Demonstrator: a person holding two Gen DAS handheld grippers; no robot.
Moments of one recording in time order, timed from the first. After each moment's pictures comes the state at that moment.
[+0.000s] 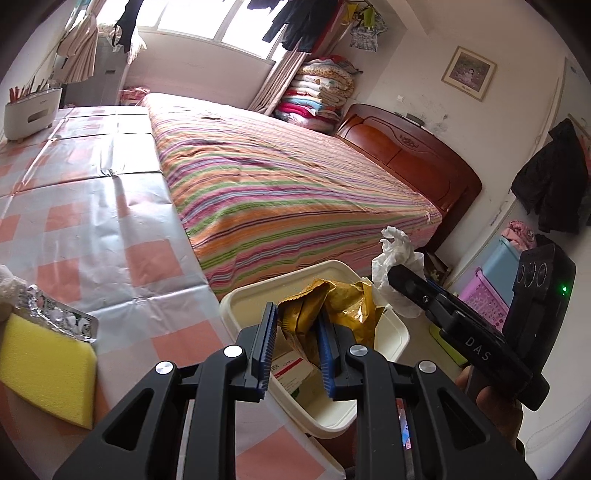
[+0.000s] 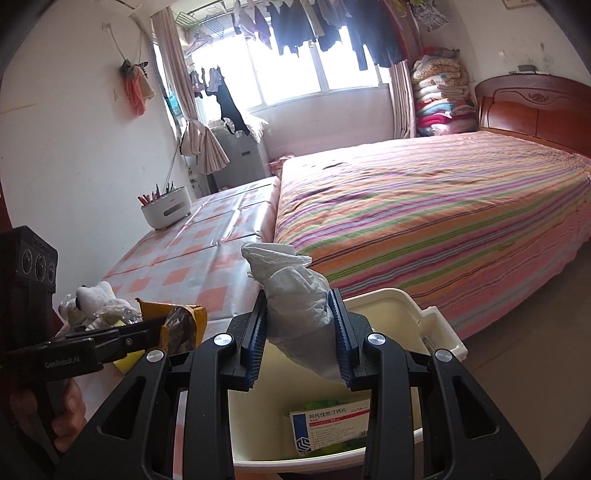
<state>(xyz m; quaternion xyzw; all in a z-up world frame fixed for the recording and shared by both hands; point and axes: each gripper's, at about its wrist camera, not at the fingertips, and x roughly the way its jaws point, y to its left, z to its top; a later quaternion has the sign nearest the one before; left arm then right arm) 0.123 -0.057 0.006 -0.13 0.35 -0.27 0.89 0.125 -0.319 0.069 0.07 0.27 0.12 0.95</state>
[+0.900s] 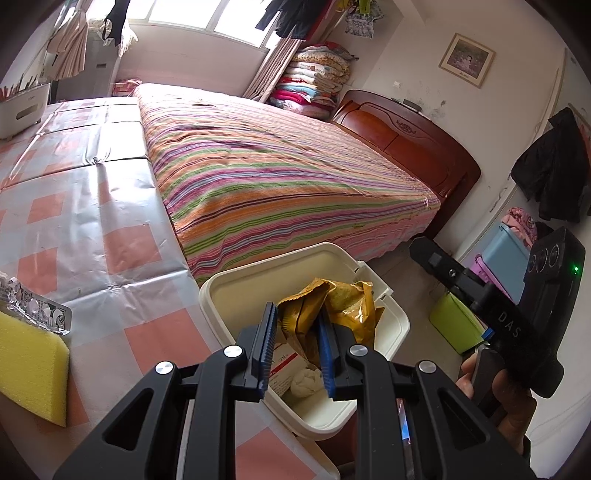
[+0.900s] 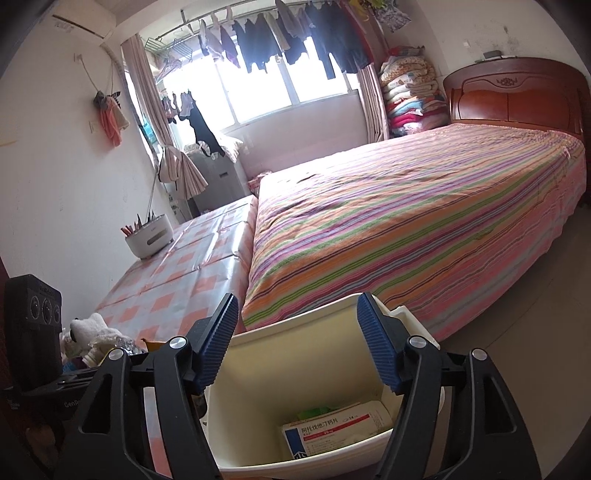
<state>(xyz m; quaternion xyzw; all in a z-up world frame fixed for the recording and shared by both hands) 0.129 -0.077 -0.007 -0.11 0.36 -0.27 0.88 0.116 -0.351 0.075 0.12 0.24 0.08 0.96</state>
